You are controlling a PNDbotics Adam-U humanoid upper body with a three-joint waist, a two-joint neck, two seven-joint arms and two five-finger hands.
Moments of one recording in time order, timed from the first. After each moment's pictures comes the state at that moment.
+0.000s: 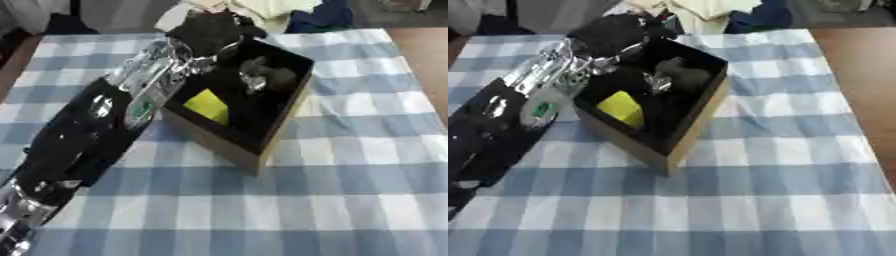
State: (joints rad) left arm -0.94 0.62 -0.36 -1.62 -0.92 0.08 -0.44; right arm -0.74 -0.25 0.01 -1.92 -0.18 0.02 0.45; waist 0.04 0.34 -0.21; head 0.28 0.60
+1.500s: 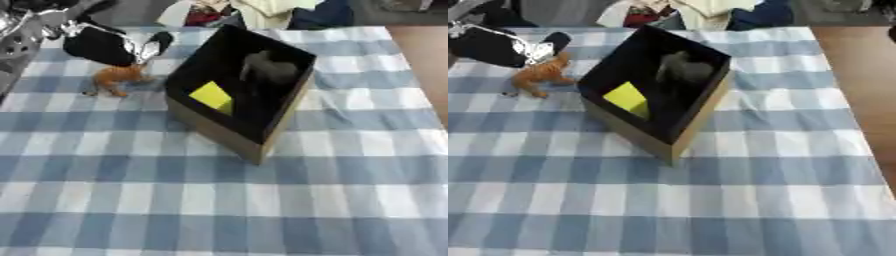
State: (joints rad) left arm -0.63 1.01 -0.12 -1.97 -0.79 0.16 -0.49; right arm -0.72 -0.27 0.00 -1.93 -0.18 0.01 0.43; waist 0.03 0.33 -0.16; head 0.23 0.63
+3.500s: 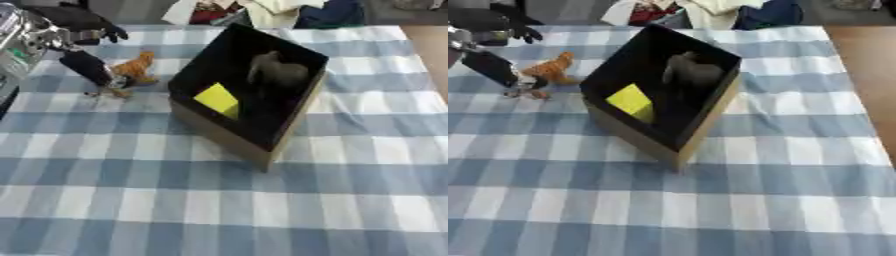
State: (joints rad) left arm -0.73 0.96 -0.13 -1.58 -0.86 0.10 -0.86; right arm -0.74 -0.29 0.01 -1.92 -0.18 0.01 0.45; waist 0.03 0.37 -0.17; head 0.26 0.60
